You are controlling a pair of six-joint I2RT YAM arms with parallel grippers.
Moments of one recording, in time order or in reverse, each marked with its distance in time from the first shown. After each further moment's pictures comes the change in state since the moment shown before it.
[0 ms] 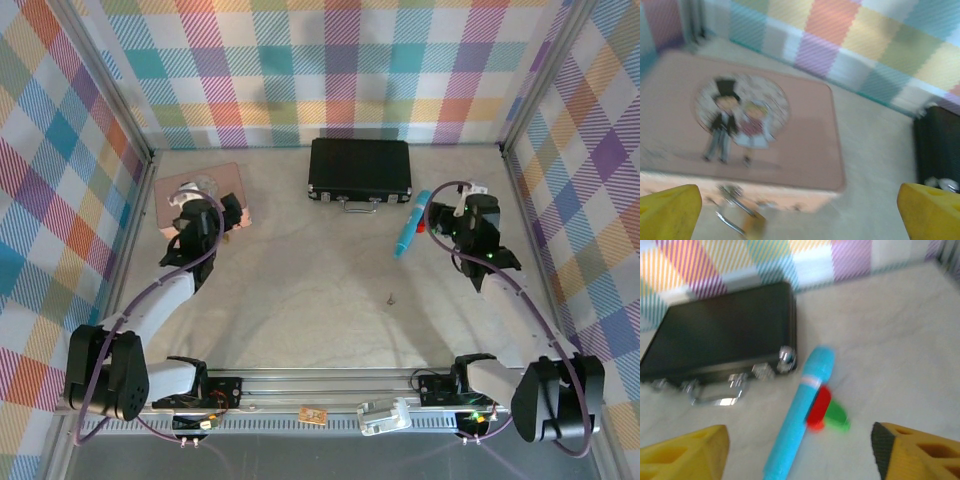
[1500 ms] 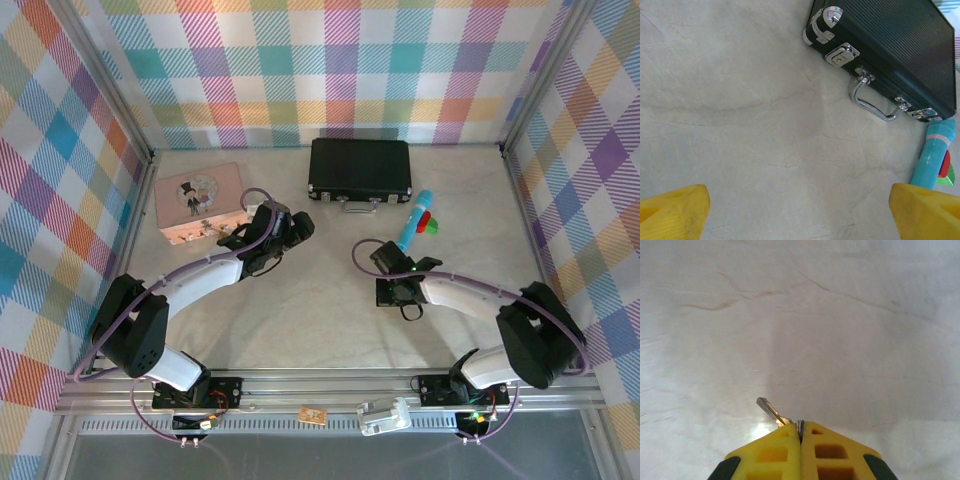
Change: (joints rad) left arm -0.373 0.251 0.213 -0.249 0.181 -0.461; right arm 0.533 0.294 -0.062 -0.358 0.083 0.300
